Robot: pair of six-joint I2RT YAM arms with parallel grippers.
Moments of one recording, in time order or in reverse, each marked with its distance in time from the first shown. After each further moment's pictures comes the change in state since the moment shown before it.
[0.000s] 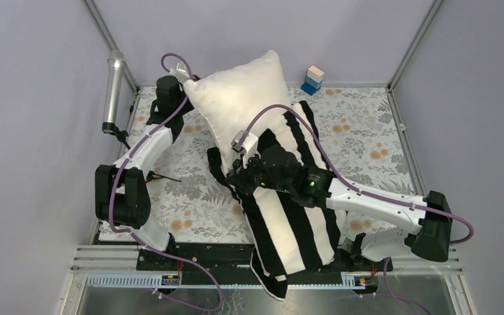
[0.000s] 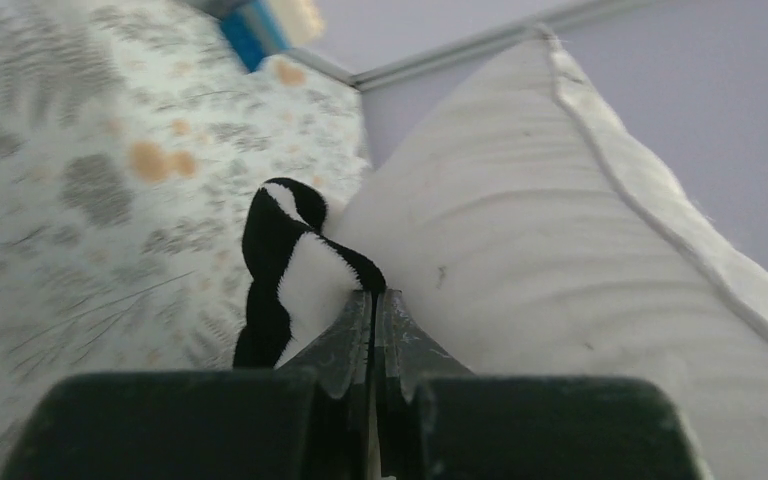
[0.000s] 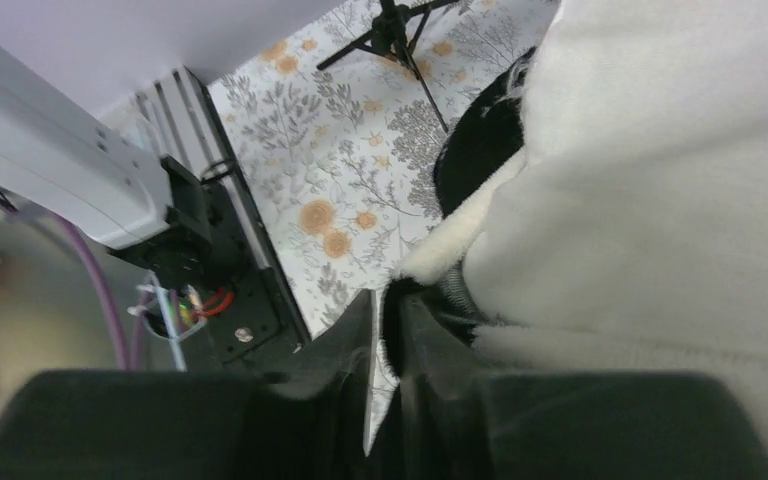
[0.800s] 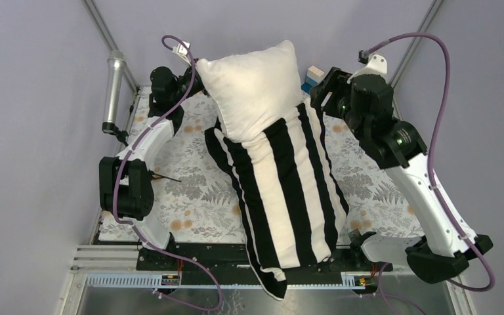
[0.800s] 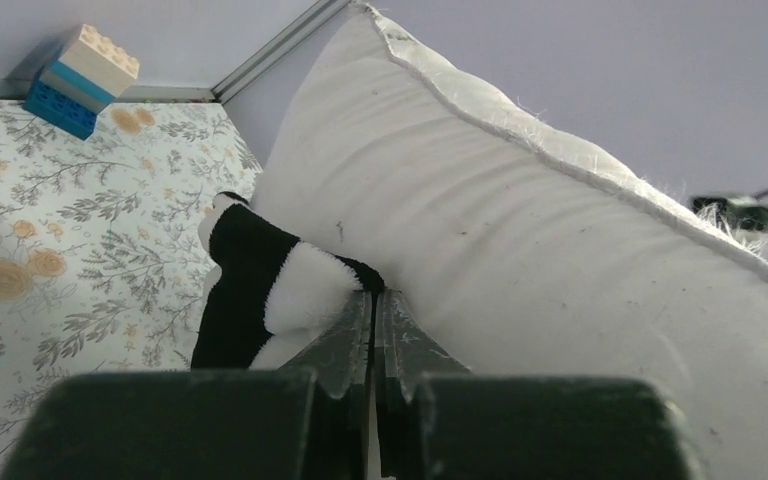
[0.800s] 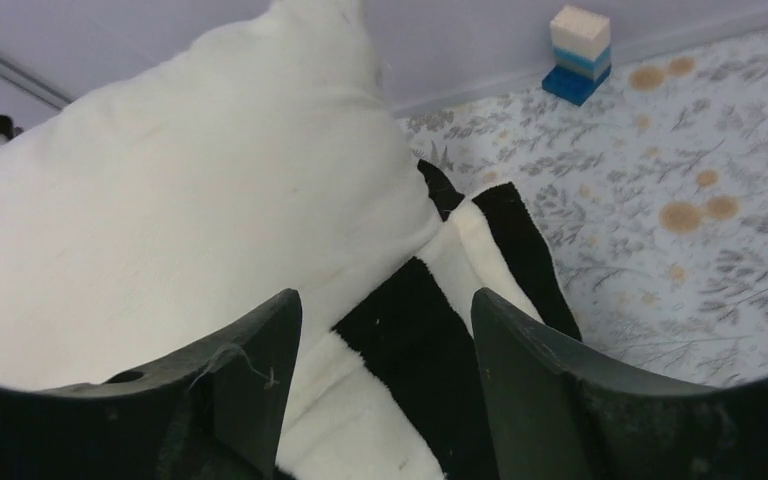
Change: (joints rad) left arm 0.001 0.083 0.103 0.406 0.275 -0.082; right arm -0.548 -0.145 0.525 -0.593 0.444 0.278
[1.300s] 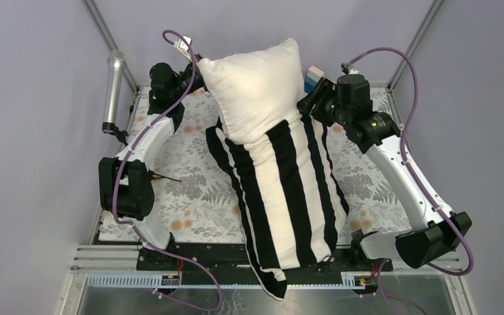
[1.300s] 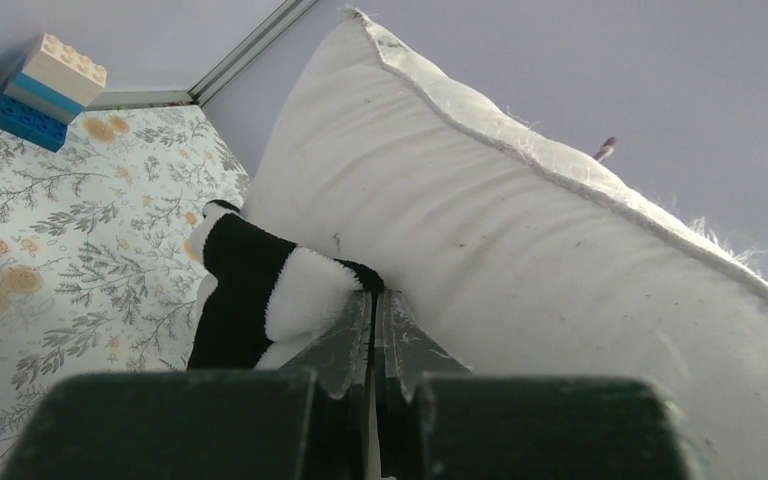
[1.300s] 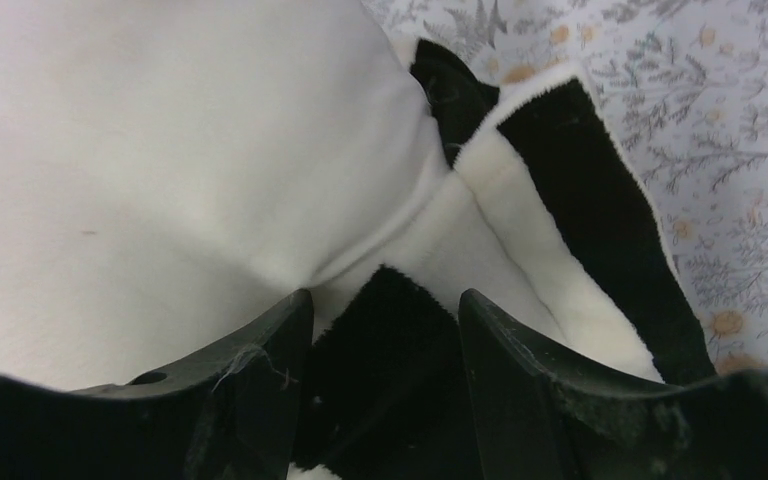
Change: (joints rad) left arm -0.008 0.001 0.053 -0.008 0.032 -0.005; right arm -0.190 0.127 -0.144 0.068 -0.400 0.216
